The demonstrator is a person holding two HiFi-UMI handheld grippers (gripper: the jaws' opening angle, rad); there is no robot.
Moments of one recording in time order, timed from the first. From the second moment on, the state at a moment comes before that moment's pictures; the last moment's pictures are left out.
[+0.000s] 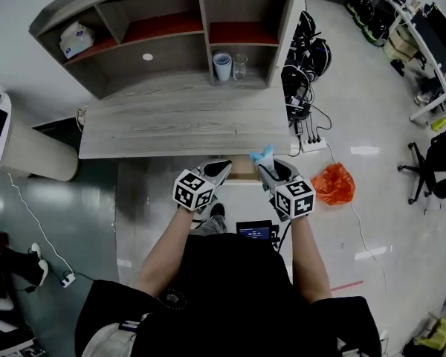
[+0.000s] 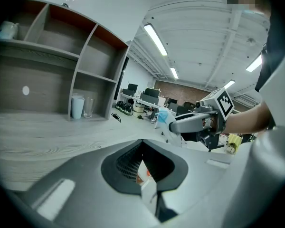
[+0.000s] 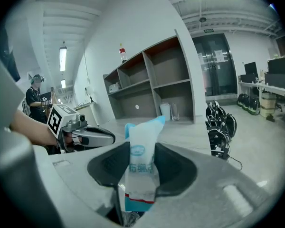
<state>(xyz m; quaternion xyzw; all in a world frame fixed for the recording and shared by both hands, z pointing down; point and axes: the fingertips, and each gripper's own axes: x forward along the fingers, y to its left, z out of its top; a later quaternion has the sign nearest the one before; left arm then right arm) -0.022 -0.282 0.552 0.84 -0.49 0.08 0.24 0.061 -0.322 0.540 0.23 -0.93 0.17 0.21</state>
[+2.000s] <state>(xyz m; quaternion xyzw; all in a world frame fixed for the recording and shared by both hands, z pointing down) 0.021 -0.116 0.537 0.84 -0.49 0.04 0.23 0.116 -0.162 0.530 0.29 -0.91 0.24 0.16</state>
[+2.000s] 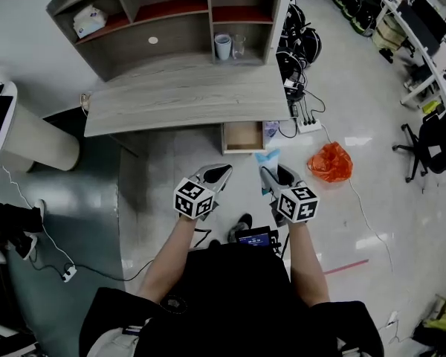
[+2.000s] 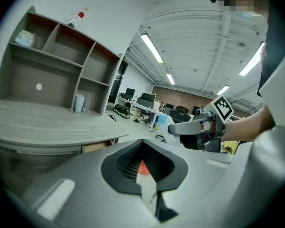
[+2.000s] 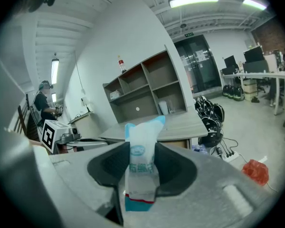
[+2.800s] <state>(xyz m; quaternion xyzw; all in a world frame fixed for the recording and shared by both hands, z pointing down) 0.035 -0.038 0.537 0.86 -0.46 0.04 0.22 0.125 -0.070 0.528 0.31 -0.91 0.23 0.15</state>
